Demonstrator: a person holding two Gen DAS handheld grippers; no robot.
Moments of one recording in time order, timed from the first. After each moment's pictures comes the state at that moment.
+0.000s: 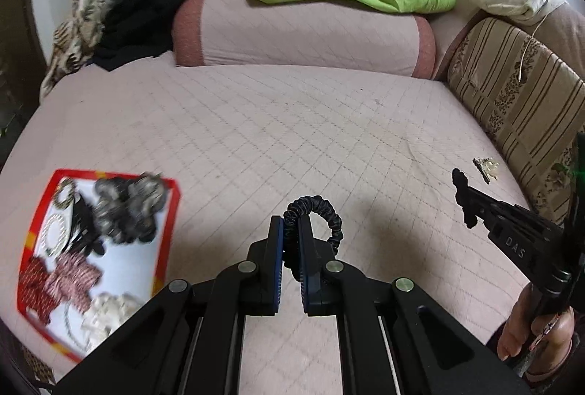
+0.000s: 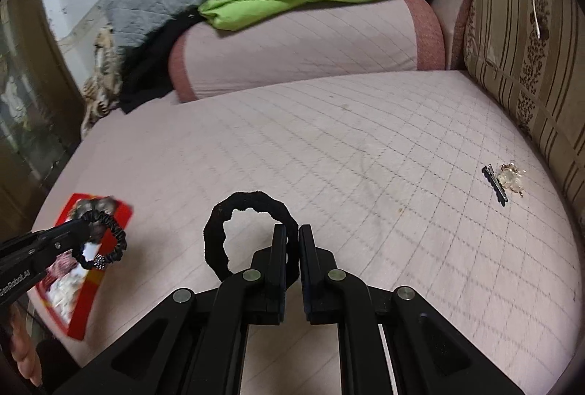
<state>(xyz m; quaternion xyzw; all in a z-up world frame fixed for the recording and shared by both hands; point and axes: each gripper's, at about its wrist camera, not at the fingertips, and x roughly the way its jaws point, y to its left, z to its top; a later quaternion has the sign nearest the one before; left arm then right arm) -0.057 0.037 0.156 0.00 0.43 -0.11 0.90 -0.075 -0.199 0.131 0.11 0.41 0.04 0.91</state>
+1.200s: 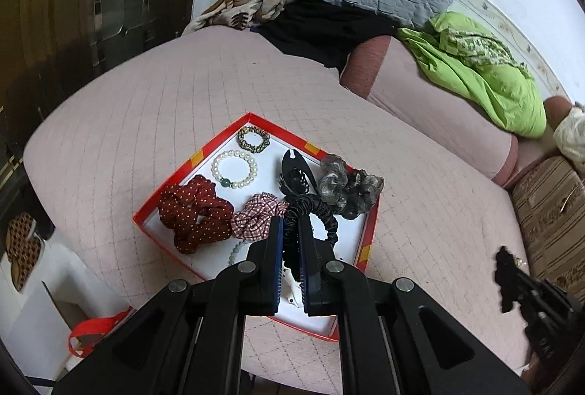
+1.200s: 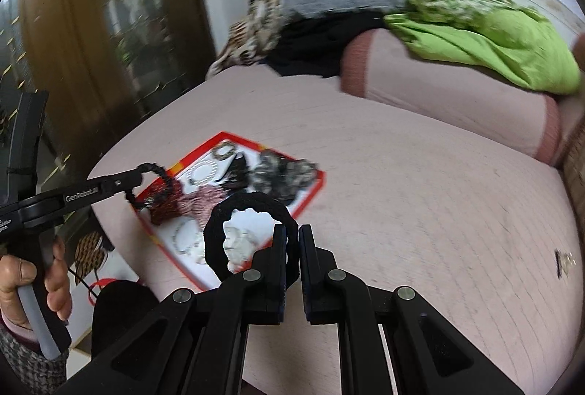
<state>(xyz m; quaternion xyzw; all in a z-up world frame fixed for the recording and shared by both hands) -0.155 0.284 0.175 -0.18 0.38 0.07 0.90 -0.134 0.032 0.205 -0.02 0.38 0.24 0.89</state>
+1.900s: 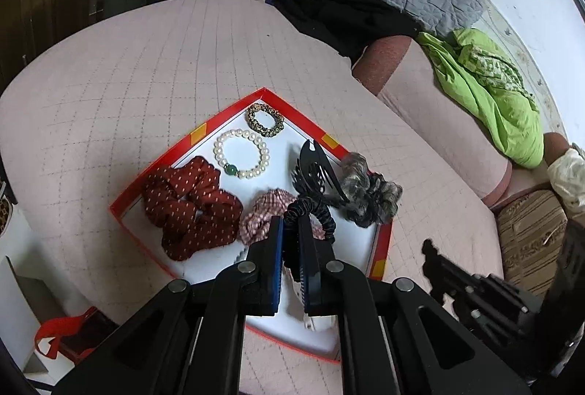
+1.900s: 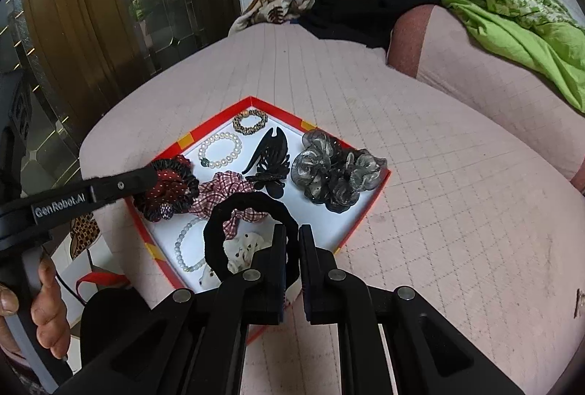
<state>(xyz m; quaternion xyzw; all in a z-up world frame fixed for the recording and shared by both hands) -0.119 0.333 0.126 -0.27 0.40 0.05 0.88 -0.077 0.124 0.155 -0.07 0.44 0.27 0.86</state>
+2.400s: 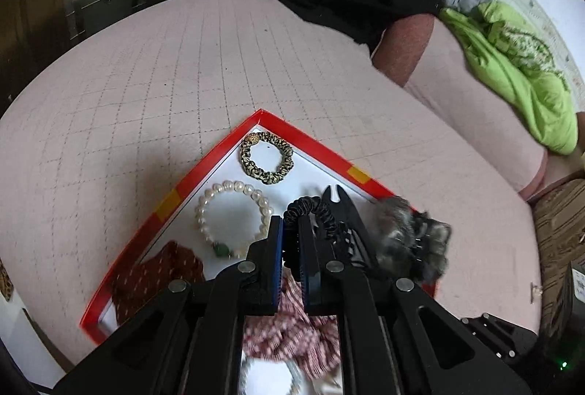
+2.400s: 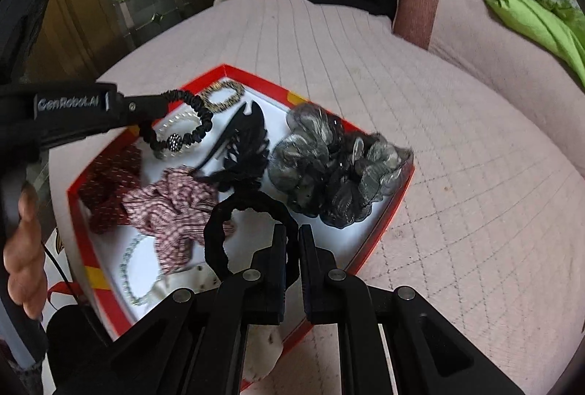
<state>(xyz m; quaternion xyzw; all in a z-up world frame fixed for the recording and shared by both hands) -0.013 0.340 0.096 -0.20 0.44 0.07 0.87 -0.020 0.146 0.093 -0.08 0.48 0.25 0.84</state>
